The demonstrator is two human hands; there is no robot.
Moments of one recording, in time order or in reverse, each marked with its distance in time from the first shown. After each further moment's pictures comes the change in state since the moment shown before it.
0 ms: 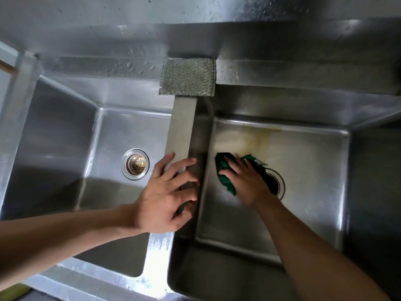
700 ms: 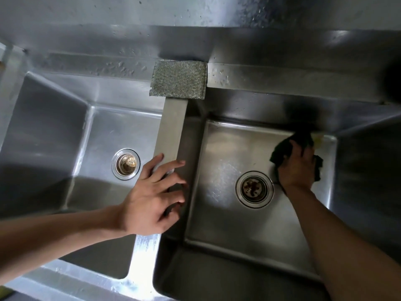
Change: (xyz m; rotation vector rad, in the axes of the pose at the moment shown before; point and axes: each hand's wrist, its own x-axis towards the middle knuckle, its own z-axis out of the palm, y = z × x) left_hand -0.001 -0.001 0.002 0.010 -0.002 0.000; right_hand -0.036 0.114 -0.035 0.164 0.454 0.835
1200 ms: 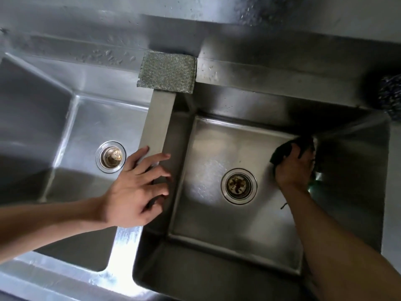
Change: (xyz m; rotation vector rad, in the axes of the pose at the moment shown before) left_hand 0.000 0.001 0.000 0.023 0.006 0.003; right_hand 0.008 0.022 -0.024 -0.103 -0.025 0.125
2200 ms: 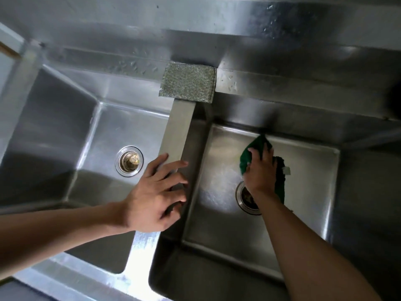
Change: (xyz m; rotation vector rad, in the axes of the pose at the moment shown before) left_hand 0.001 0.002 -0.001 -0.018 0.011 -0.031; right_hand -0.046 -0.100 0.045 0.046 -0.130 -0.358
